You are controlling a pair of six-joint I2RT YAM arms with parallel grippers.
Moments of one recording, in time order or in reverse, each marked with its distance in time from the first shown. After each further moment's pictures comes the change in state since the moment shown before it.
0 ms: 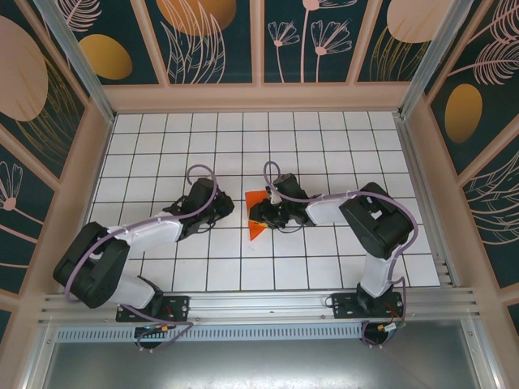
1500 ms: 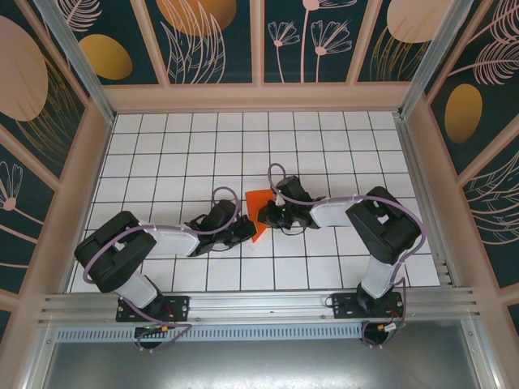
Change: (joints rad) left arm -0.209 0.171 -0.078 0.253 0.141 -0.179; right arm 0.000 -0.063 -0.046 -0.045 0.105 -0.012
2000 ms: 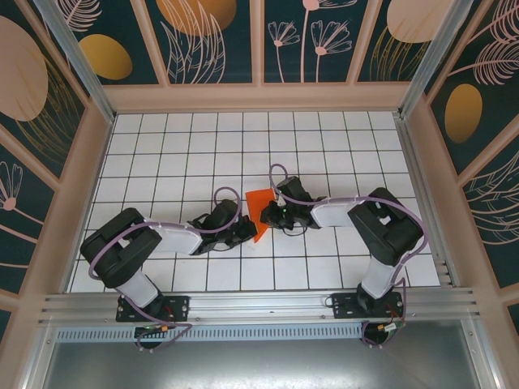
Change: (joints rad) left arm 0.000 0.041 0.019 -0.009 0.003 0.000; right arm -0.001 -0.021 -0.001 -0.051 0.054 -0.008
